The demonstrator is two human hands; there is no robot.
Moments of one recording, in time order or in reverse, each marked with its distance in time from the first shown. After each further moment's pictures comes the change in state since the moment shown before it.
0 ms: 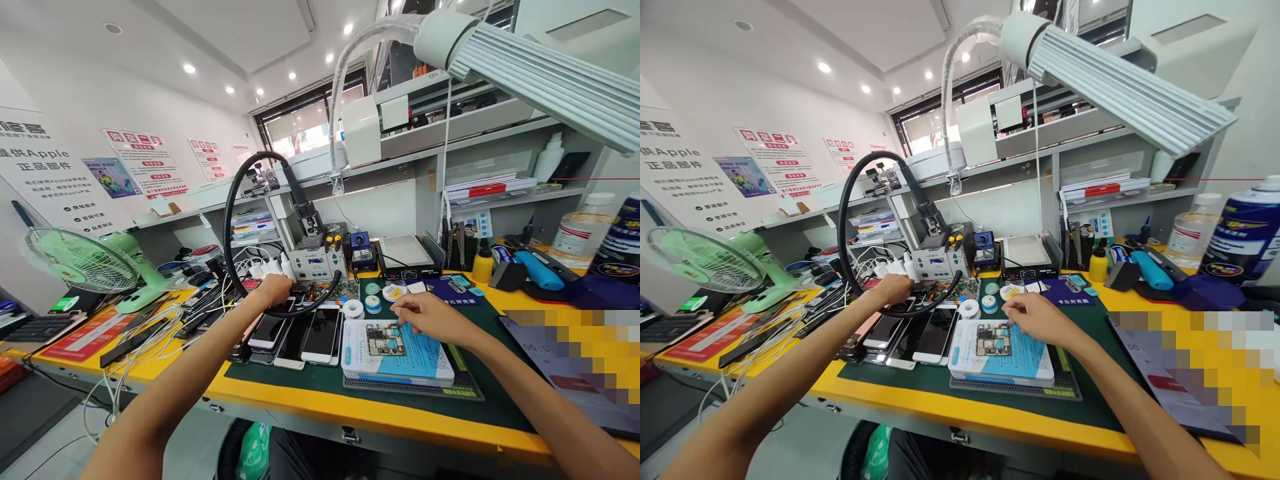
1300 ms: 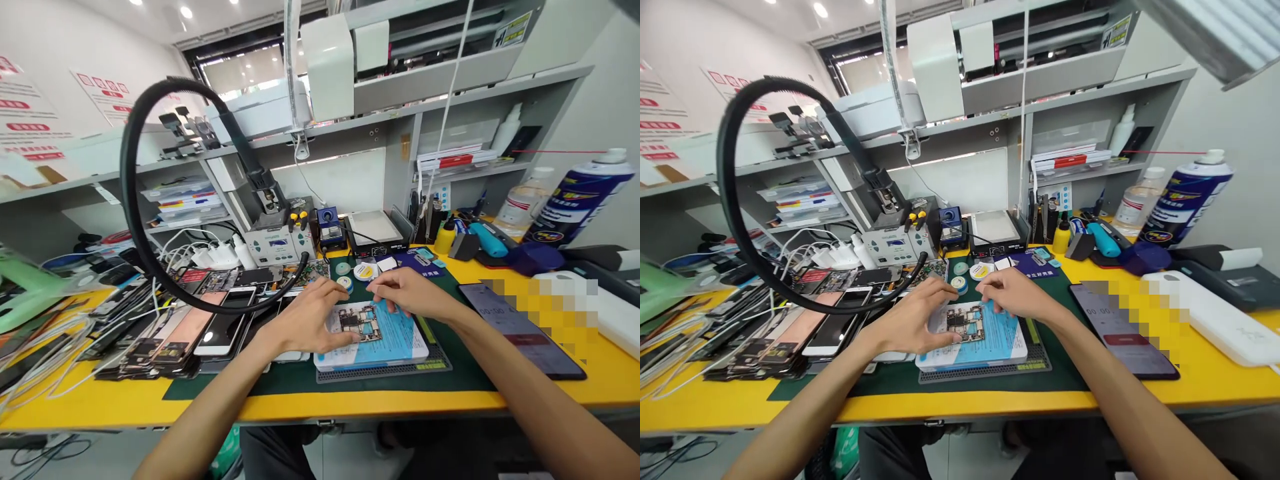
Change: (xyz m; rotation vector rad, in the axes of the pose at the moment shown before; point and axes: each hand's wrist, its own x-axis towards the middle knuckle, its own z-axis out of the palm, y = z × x) left_hand -0.039 0.152 -0.032 -0.700 0.382 0.644; right_hand -0.002 -0.011 -0.008 0.090 -0.006 0.177
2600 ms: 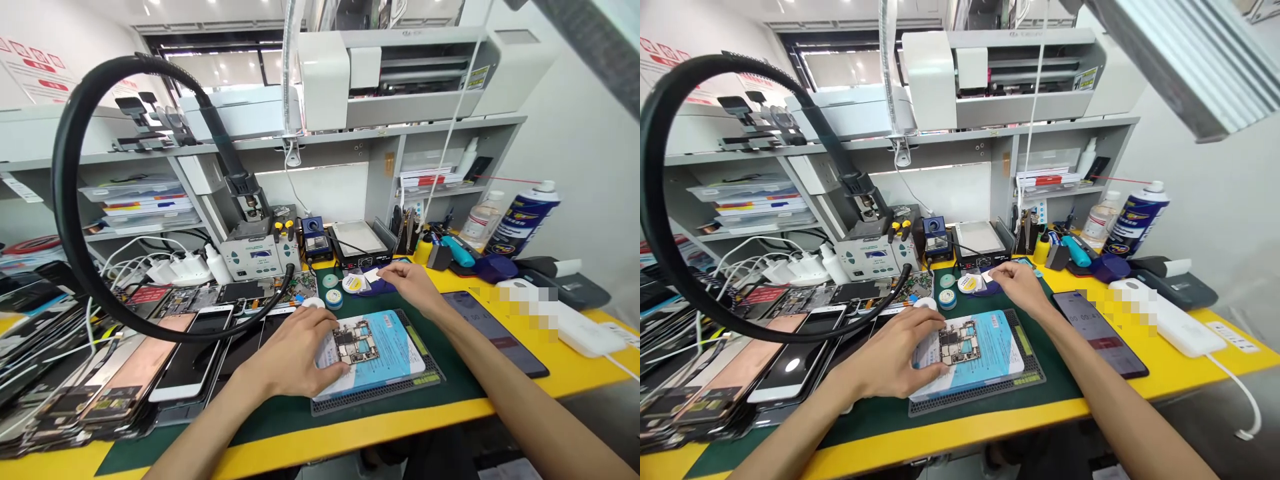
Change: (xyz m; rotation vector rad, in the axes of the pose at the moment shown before) left_hand -0.017 -0.002 0.000 -0.057 -0.085 -0.047; right_hand 0.022 0.027 -0.018 -0.085 0.586 0.077
